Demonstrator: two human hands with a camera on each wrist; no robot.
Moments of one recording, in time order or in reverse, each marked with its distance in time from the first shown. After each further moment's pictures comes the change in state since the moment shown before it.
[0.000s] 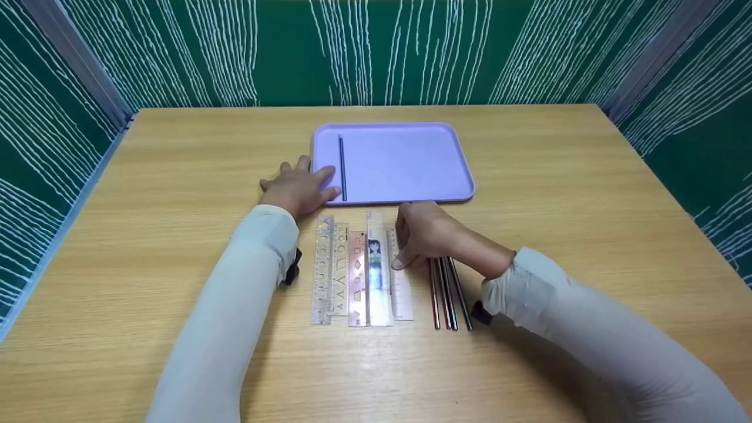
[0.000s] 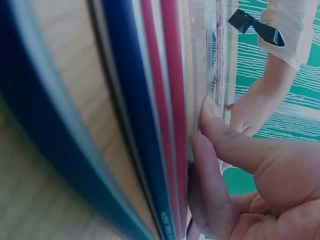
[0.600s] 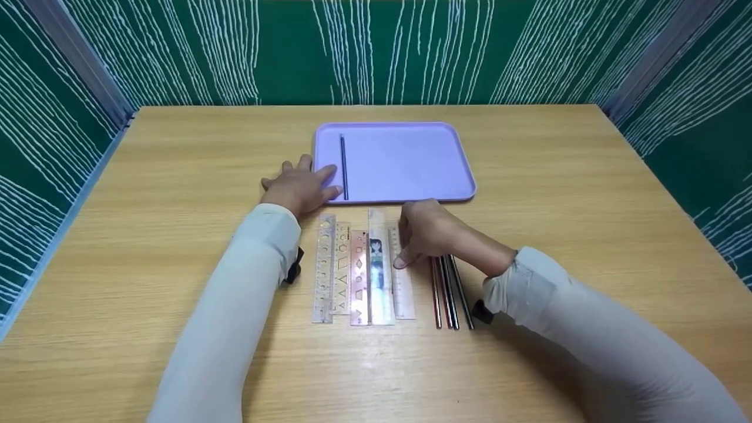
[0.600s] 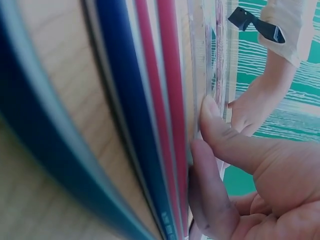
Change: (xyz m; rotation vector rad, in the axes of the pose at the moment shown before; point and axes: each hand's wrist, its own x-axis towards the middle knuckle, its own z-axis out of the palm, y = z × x) left_hand -0.002 0.002 -0.002 0.000 -0.010 -0.004; right_hand 0.001 0.002 -0.002 -0.045 -0.007 0.002
